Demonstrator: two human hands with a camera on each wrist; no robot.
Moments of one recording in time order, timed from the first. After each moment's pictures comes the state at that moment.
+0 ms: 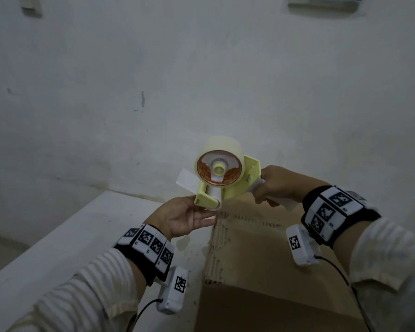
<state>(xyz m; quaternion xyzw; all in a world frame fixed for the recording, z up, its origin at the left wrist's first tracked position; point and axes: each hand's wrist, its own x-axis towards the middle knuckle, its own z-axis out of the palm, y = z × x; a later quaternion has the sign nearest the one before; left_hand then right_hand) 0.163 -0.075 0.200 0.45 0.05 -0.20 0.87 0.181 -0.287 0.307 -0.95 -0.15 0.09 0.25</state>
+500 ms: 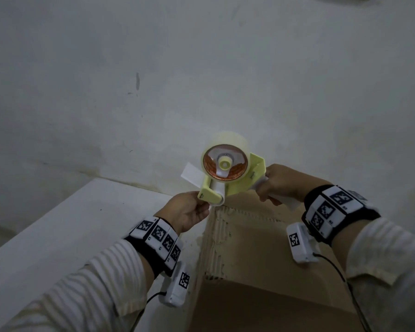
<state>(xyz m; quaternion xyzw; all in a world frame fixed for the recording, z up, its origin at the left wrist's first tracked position) 0.180 -0.096 0.186 0.51 0.18 -0.09 0.83 0.192 -0.288 0.293 -0.95 -0.10 0.10 0.27</state>
